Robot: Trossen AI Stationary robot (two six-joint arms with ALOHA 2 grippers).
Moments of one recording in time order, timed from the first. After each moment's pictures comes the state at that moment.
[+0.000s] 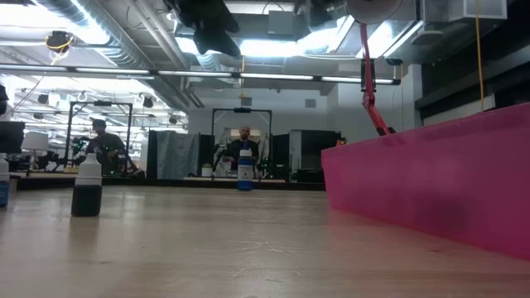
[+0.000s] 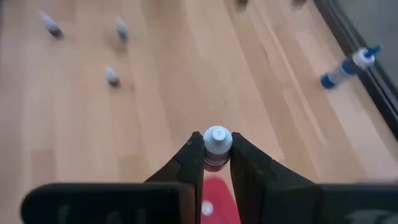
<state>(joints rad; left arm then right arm) 0.16 1.33 1.19 -0.57 0.15 -0.04 0.33 1.61 1.57 -0.89 0.44 0.42</state>
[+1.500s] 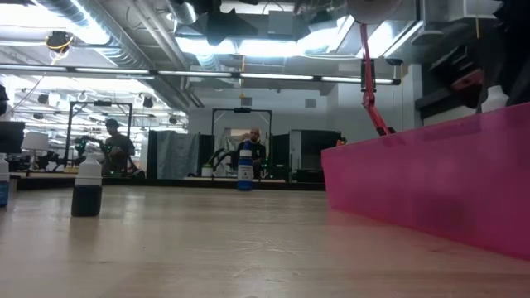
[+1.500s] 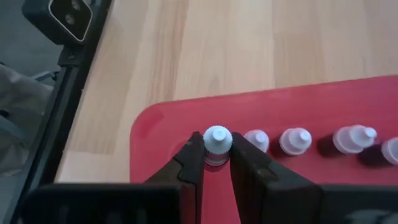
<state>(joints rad) 0.20 1.33 1.19 -0.37 0.26 -0.19 0.72 1.62 0.86 -0.13 0.34 0.54</state>
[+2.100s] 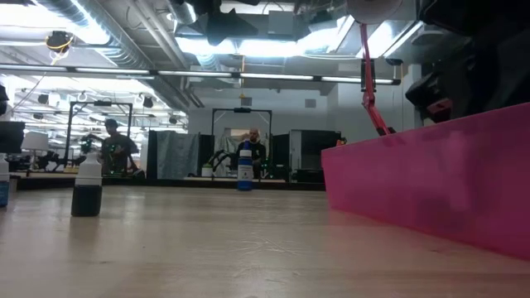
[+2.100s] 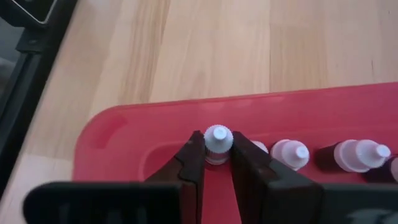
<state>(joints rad) 0.20 1.33 1.19 -0.37 0.26 -0.17 0.66 1.70 0.86 -0.07 0.29 0.46</state>
